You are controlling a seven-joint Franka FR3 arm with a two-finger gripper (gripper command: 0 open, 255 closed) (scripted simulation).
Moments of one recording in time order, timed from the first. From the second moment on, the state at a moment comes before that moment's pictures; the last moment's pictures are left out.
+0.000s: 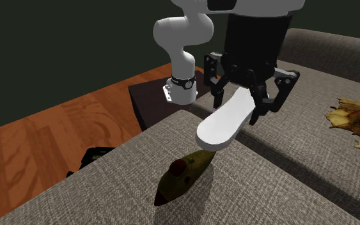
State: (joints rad) arm -0.20 -0.17 -0.09 -2.15 0.01 1.99 0.90
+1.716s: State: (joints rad) arm -0.05 -0.14 0.13 -2.28 0.04 2.16 1.23
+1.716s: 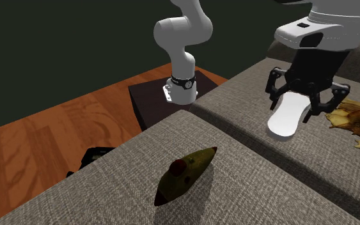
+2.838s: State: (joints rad) arm -0.05 -0.05 0.13 -2.36 0.03 2.33 1.24
